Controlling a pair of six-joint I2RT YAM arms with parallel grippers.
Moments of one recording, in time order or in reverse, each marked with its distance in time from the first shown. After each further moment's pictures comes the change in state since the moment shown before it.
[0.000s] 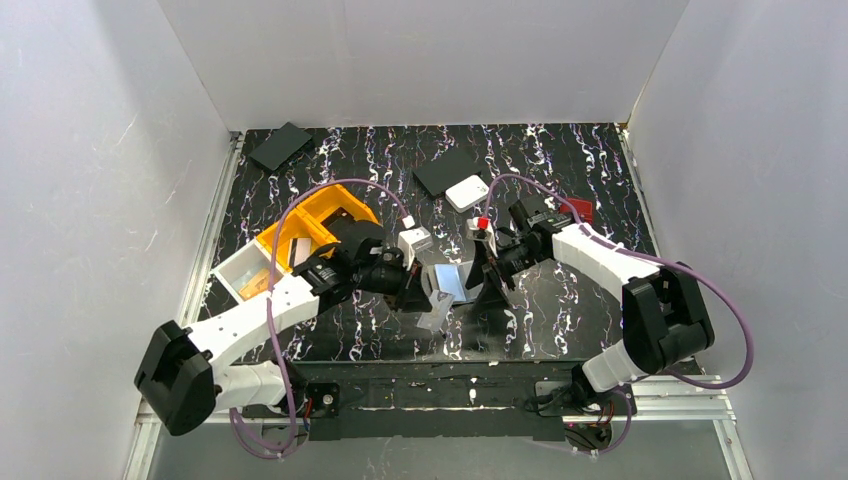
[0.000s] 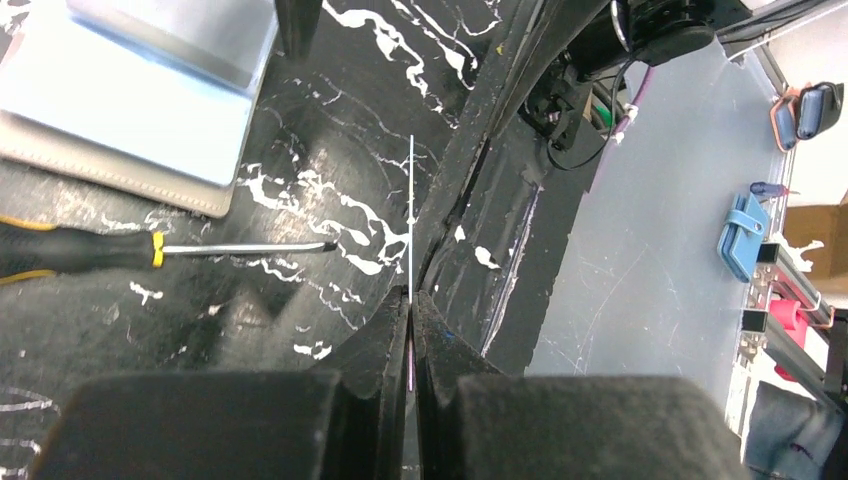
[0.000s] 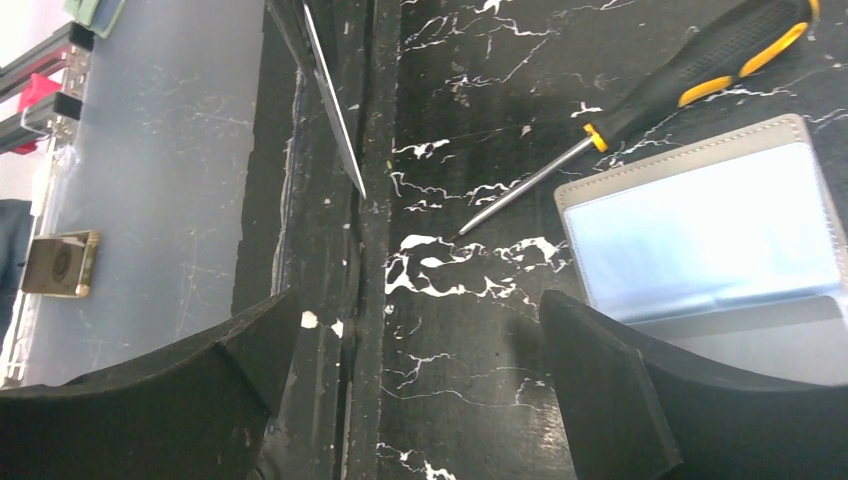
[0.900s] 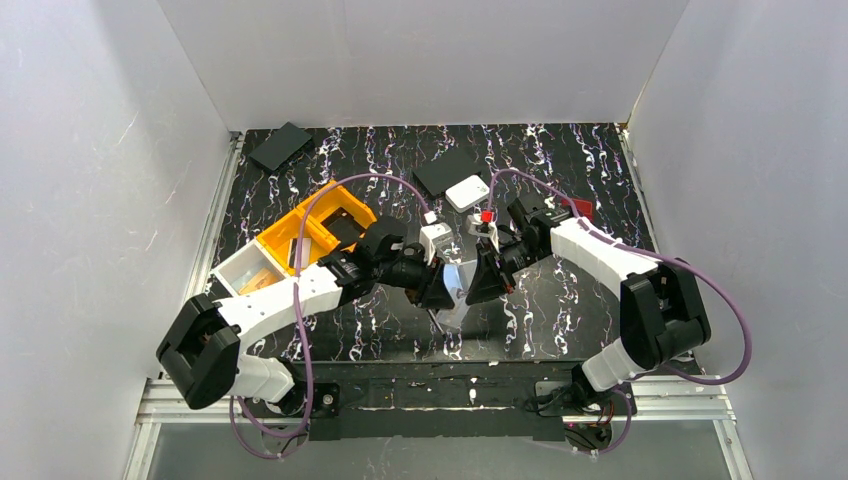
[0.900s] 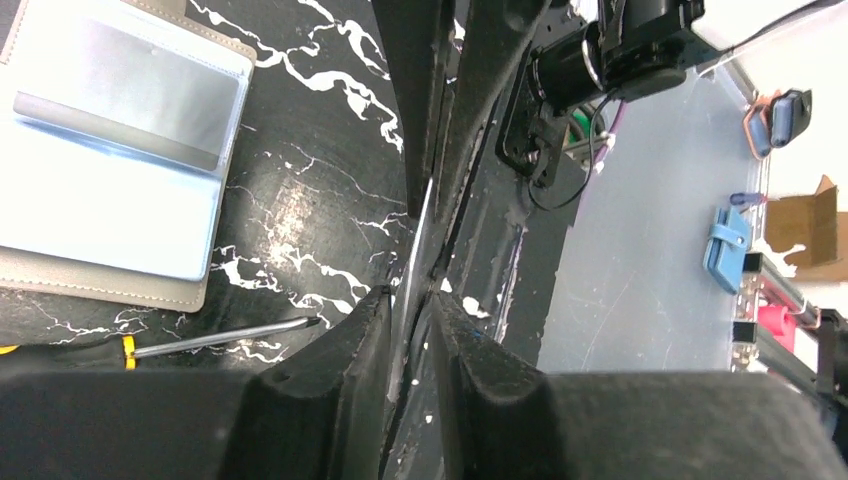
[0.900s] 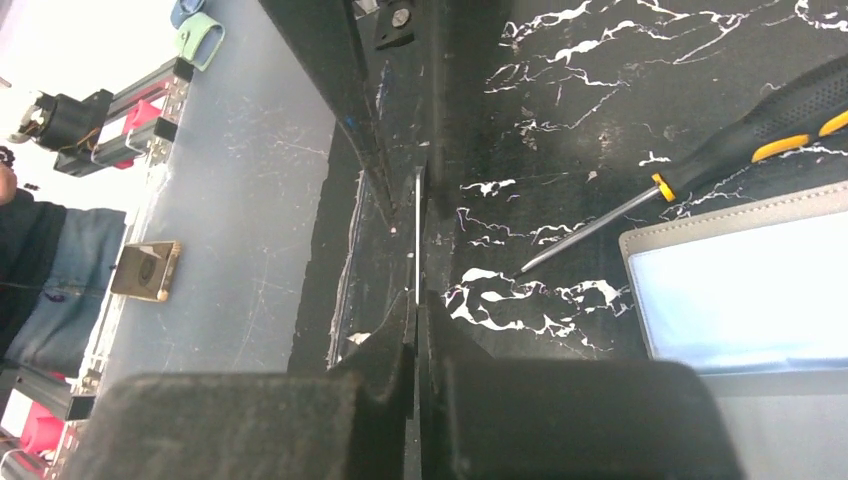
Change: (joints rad) left arm -0.065 0.172 0.061 0.172 0.033 -0.025; right arm 0.008 0.024 0.045 -0.110 -0.125 -0.030
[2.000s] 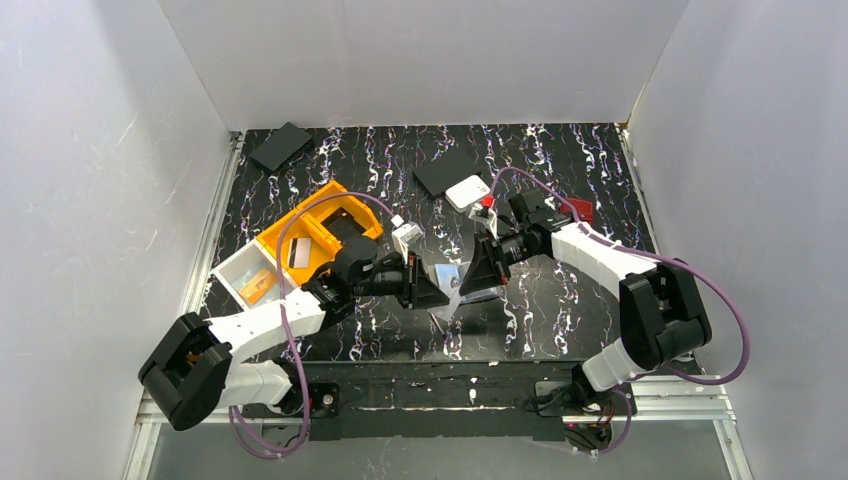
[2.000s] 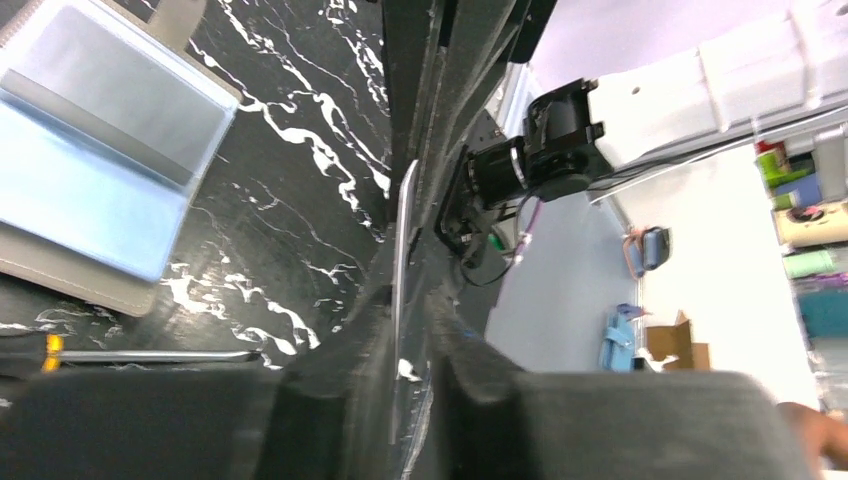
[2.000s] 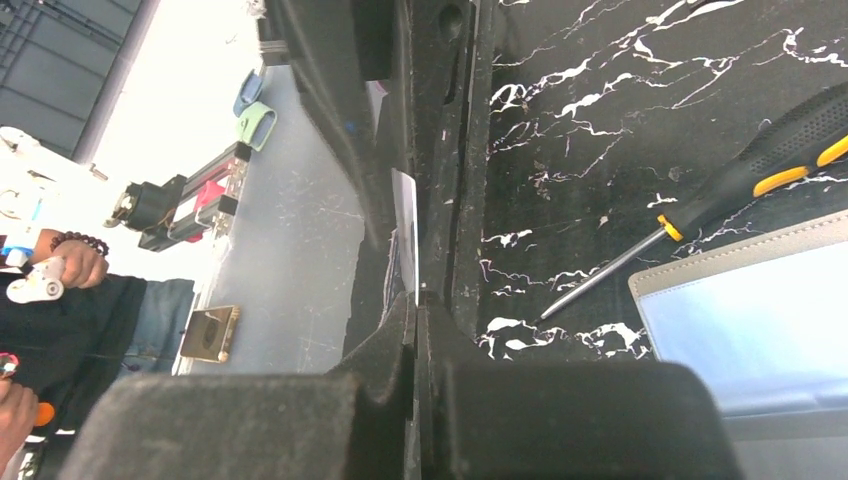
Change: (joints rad) left arm 0.048 -0.128 -0.287 0.477 -0.023 -0.401; right arm -0.016 0.000 -0.048 0.306 -0.107 0.378
